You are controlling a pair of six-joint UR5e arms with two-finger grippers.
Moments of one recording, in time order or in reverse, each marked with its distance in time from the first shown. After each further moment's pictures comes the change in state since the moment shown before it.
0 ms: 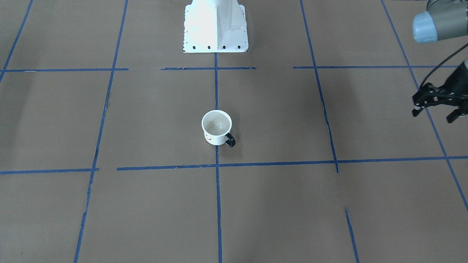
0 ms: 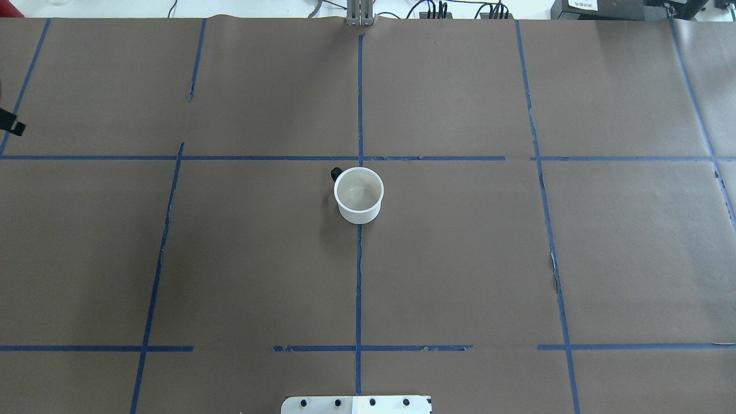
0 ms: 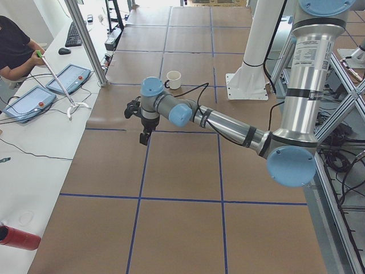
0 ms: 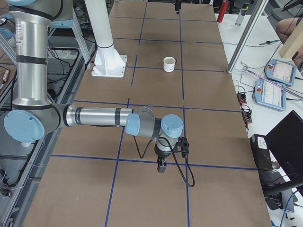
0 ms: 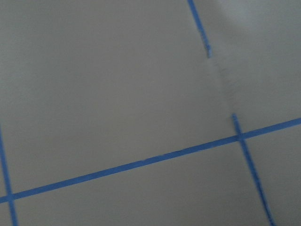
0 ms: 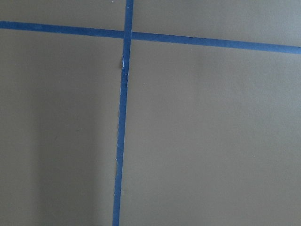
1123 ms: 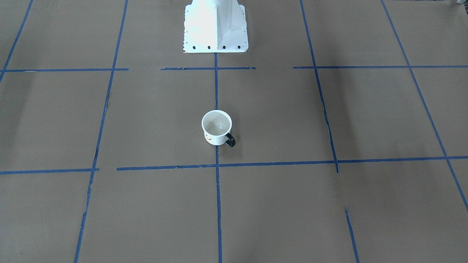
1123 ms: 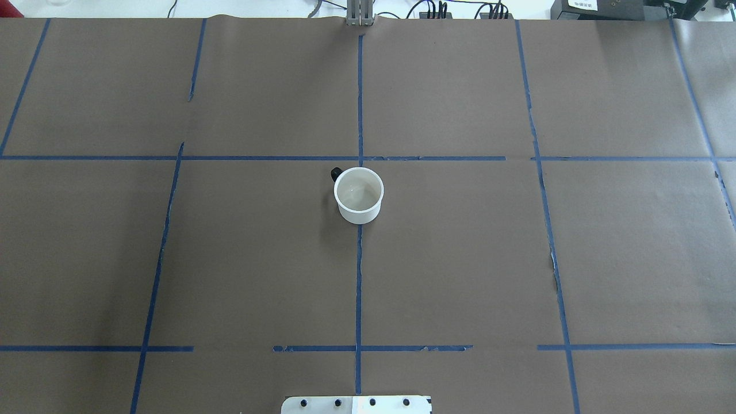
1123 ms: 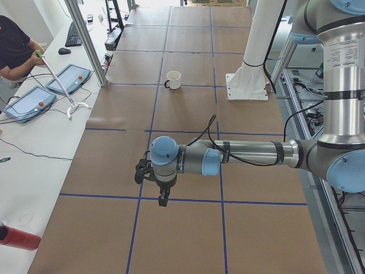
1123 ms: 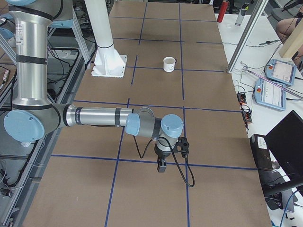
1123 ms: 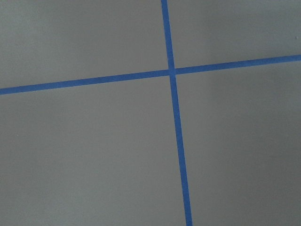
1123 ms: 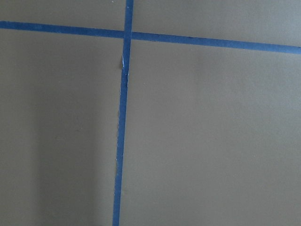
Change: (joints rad) left arm -0.278 0.174 0.052 0.210 -0.104 0.269; right arm 0.000 0.000 0.000 0.000 0.000 0.000
